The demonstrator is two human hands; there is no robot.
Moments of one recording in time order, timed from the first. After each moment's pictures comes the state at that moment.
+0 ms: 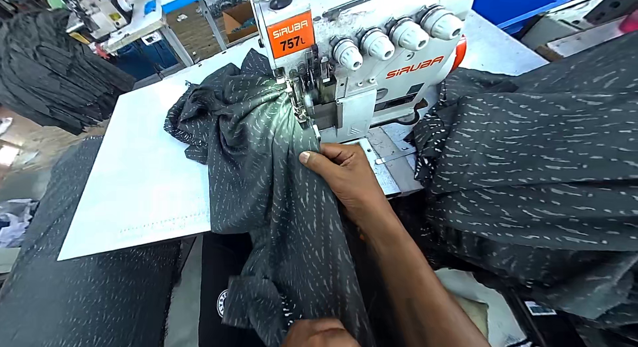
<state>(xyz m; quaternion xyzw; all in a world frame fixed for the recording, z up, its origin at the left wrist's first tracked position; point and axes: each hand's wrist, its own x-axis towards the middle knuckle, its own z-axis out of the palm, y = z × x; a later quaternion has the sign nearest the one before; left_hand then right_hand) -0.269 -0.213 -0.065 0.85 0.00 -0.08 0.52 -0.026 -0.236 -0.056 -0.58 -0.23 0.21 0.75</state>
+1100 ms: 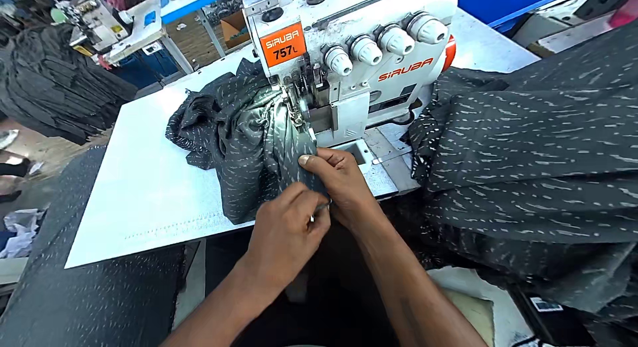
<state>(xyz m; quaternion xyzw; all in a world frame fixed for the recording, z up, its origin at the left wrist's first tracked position) -0.155 -0.145 -0.030 0.94 0.00 0.23 0.23 -0.035 -0.231 -0.062 -0.51 -0.20 0.25 0.80</state>
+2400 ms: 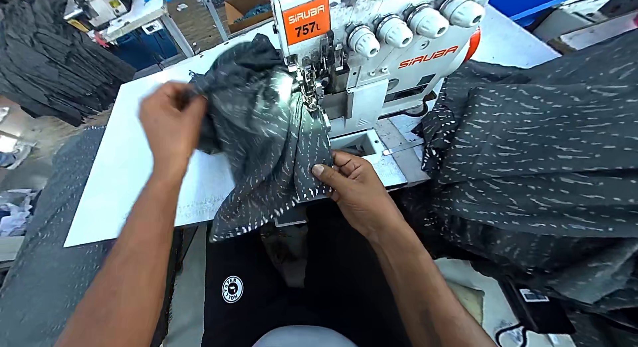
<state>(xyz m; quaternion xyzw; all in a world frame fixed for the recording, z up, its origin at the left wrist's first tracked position) -0.125 0.031 0.030 0.89 0.23 0.30 0.26 -0.057 -0.251 -0.069 -0.48 -0.17 0.33 0.80</state>
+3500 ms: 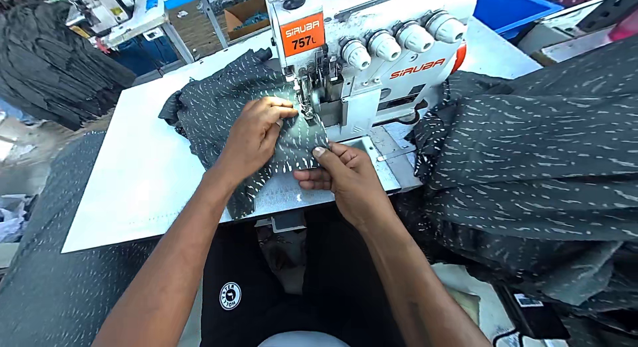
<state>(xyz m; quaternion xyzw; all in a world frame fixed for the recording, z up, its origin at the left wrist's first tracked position) -0.077 -0.025 -0.007 0.95 -0.09 0.21 0.23 -0.047 -0.239 -0.042 -0.51 -0.14 0.30 0.80</state>
